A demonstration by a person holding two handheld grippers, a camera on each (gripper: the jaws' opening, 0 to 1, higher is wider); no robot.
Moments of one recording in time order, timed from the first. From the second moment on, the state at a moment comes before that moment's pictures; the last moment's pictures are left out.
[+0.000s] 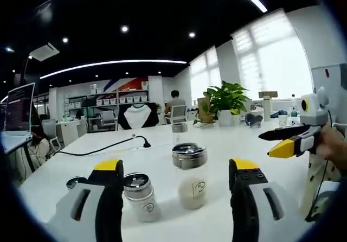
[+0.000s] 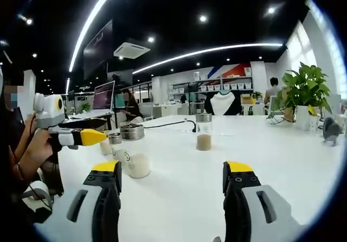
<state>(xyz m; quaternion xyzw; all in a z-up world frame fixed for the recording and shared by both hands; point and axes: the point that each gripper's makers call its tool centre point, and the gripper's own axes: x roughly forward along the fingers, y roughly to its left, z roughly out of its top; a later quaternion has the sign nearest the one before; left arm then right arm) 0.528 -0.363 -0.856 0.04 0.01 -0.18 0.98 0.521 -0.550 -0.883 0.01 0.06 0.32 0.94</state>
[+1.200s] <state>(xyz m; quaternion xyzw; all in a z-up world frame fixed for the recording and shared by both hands) 0.497 -0.366 -0.838 0.03 0.00 -0.23 0.97 0.508 -0.546 -0.867 0.00 0.05 0.32 0.94</state>
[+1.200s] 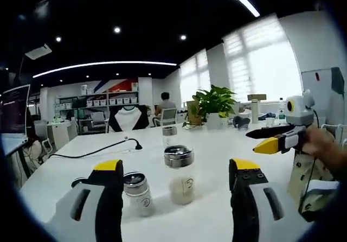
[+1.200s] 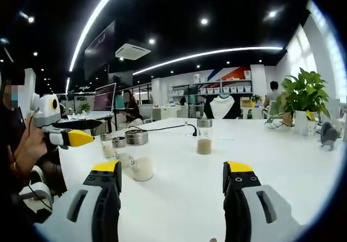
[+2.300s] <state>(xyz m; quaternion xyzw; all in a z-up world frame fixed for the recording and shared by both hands) 0.509 -0.381 -0.831 0.01 -0.02 -0.26 0.96 0.529 -0.561 -0.875 0.01 0.06 0.32 0.95</state>
